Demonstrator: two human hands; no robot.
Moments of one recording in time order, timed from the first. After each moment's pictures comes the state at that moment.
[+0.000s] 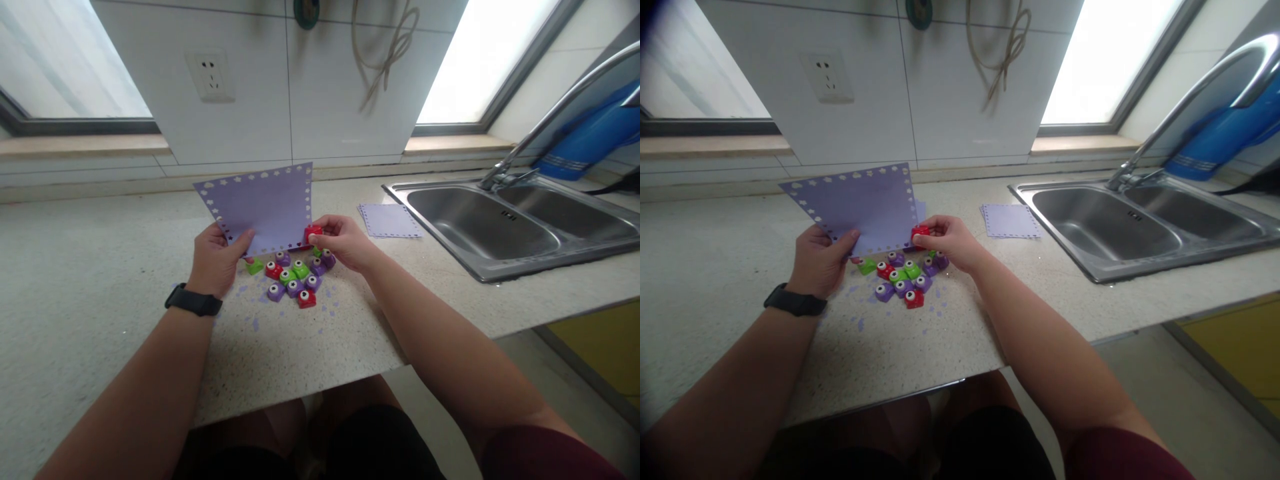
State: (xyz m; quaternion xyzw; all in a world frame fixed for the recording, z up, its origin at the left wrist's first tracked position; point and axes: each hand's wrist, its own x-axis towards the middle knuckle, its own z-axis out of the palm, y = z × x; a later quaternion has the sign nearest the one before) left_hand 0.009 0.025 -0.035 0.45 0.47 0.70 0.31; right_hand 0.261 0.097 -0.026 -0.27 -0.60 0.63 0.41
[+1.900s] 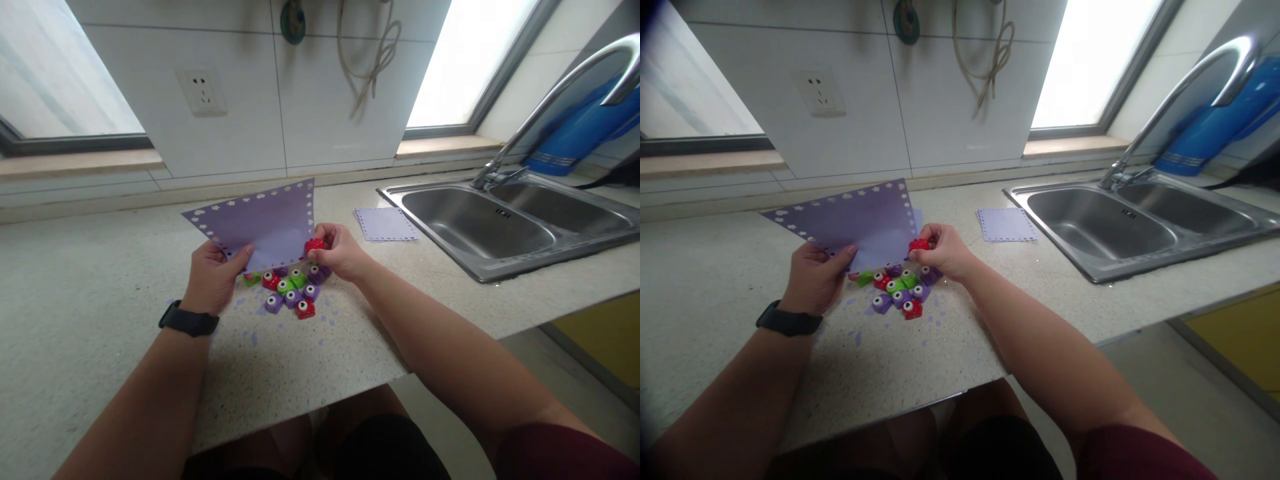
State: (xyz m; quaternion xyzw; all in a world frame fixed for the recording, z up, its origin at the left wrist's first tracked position) left_hand 0.009 0.022 -0.035 0.47 0.43 0.69 0.34; right_hand 0.250 0.085 -0.017 -0.28 -0.56 0.64 0.45
